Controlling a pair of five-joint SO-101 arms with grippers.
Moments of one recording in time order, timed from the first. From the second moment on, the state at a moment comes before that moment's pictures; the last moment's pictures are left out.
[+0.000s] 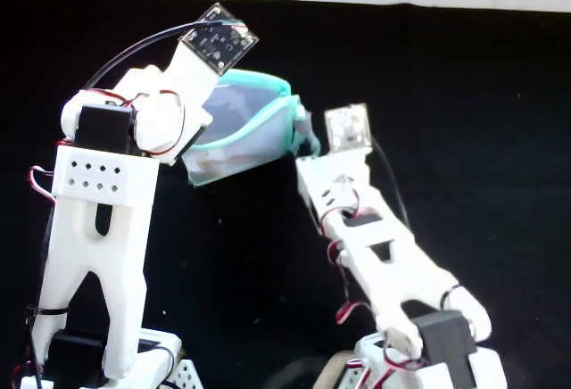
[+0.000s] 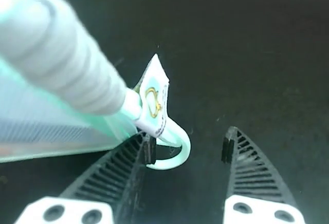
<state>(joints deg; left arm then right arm) -0.4 -7.8 0.6 79.8 -29.4 -21.6 -11.0 61.1 -14.4 -2.7</state>
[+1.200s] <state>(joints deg) -0.4 -7.8 0.6 79.8 -29.4 -21.4 -10.1 56.7 -16.2 -1.6</state>
